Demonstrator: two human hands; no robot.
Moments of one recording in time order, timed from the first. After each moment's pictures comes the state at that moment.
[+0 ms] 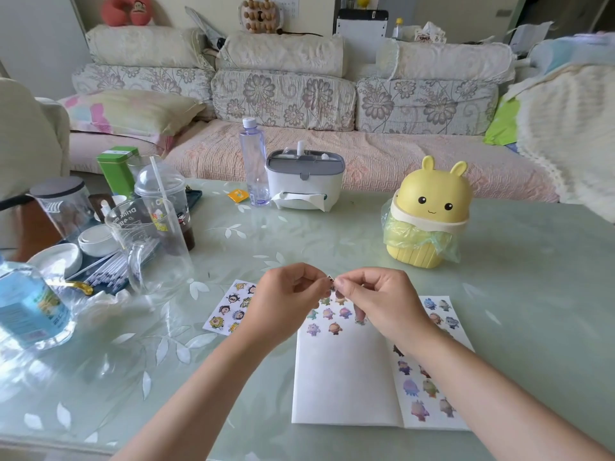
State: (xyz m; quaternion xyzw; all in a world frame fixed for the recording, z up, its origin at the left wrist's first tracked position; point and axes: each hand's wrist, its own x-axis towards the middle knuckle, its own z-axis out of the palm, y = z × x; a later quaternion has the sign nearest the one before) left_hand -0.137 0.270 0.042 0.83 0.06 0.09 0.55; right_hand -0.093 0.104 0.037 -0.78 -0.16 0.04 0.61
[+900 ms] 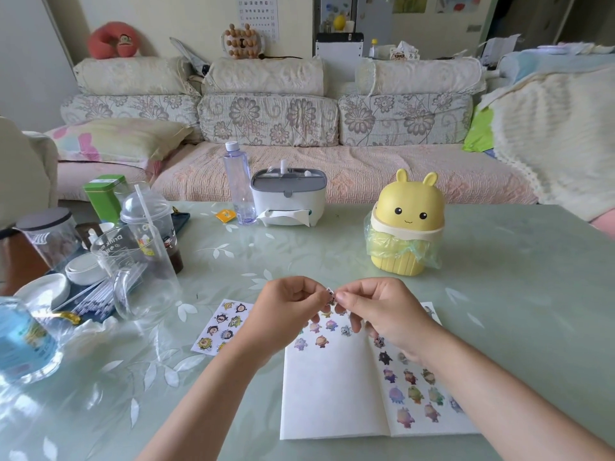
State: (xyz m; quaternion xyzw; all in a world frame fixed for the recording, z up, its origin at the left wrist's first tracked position) left_hand -0.133 0.250 0.056 0.80 0.04 0.03 0.60; right_hand -0.093 0.074 0.049 -0.75 -0.16 0.13 0.63
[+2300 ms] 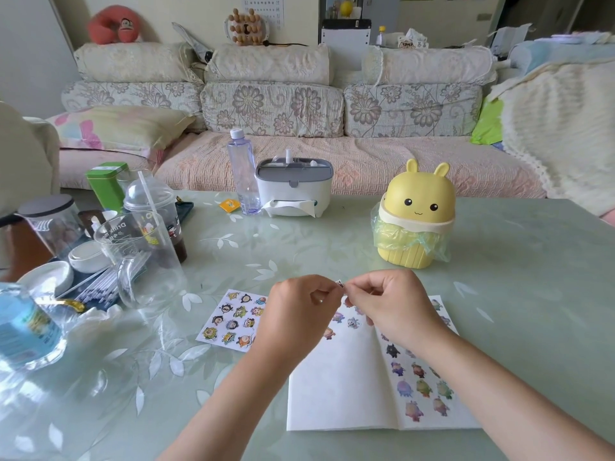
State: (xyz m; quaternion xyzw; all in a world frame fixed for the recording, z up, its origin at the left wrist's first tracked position) left_hand -0.140 0.238 0.041 0.87 0.01 0.16 0.46; right_hand -0.098 0.084 0.046 -0.83 -0.13 0.00 0.54
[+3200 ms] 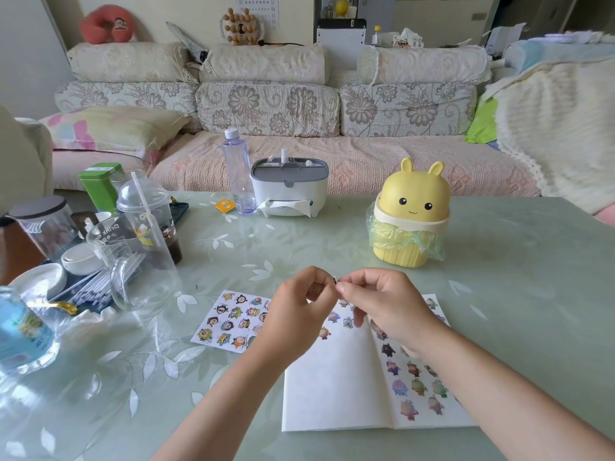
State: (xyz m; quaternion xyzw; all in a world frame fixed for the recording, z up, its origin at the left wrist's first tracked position) left_hand -0.141 0.233 0.046 0.80 0.00 0.09 0.59; right_hand -0.101 0.083 0.052 -0.77 -0.11 0.09 0.62
